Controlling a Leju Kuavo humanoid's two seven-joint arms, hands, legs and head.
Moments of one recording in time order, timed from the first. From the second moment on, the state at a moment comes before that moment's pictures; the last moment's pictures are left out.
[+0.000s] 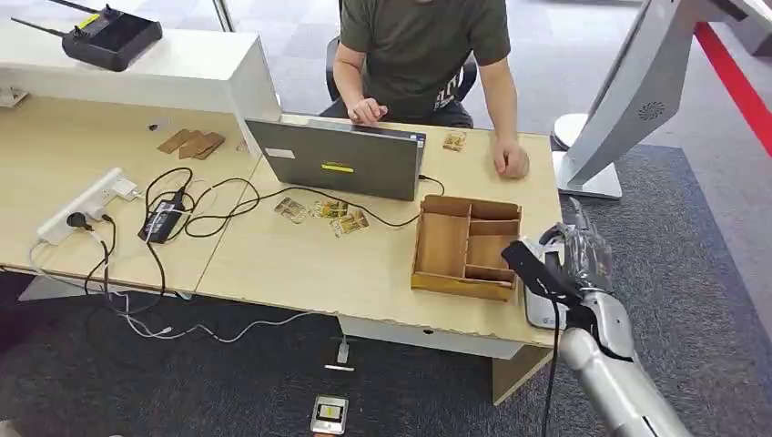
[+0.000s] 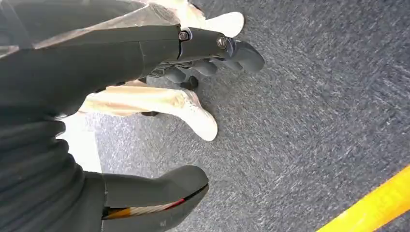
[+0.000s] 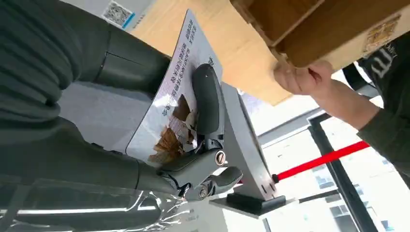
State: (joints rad) left arm -0.20 0.18 -0.84 -0.28 -0.03 0.13 0.13; right arm -0.54 -0.25 0.61 -0.96 0.77 -0.41 0.14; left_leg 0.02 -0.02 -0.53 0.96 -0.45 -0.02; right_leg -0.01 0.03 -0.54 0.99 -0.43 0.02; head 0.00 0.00
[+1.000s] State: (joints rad) left arm -0.29 0.15 -0.89 -0.29 -0.10 0.03 0.15; right arm -0.82 -0.12 0.65 -0.83 0.74 -0.28 0.17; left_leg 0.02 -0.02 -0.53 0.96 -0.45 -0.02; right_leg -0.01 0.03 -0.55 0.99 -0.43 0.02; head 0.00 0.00
